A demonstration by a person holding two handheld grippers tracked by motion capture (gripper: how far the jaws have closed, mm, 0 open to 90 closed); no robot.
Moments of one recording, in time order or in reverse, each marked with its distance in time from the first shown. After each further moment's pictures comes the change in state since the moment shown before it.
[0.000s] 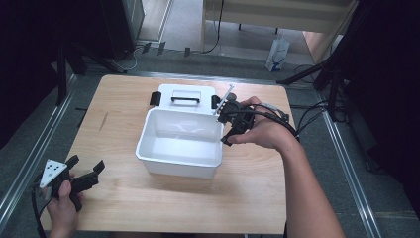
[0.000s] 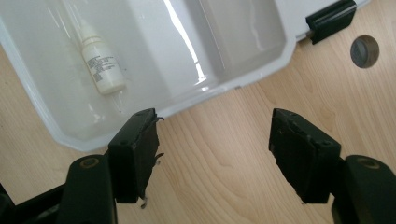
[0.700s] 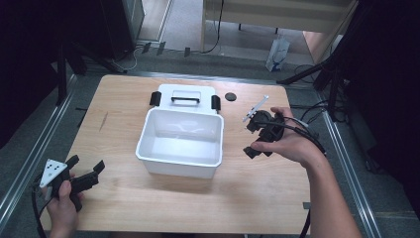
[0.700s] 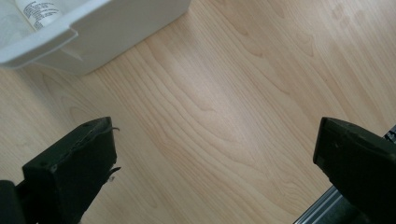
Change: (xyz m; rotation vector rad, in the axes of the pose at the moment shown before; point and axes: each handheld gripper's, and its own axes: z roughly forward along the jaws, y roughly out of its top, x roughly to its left) left arm 0.001 0.000 0.000 0.003 -0.003 -0.002; right arm -0.014 -0.071 -0.001 0.012 -0.078 0.185
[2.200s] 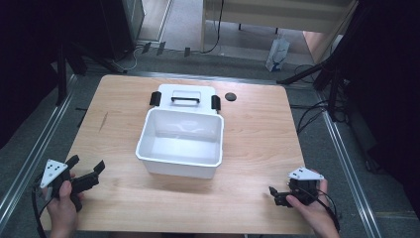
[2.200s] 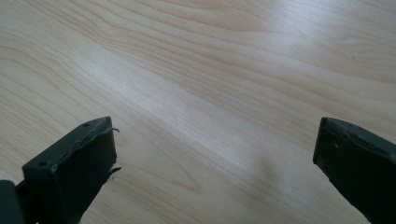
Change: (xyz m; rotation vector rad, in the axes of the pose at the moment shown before) left arm -0.001 0.000 0.000 0.001 -0.001 0.014; right arm 0.027 -0.208 0.101 -0.378 -0.096 0.405
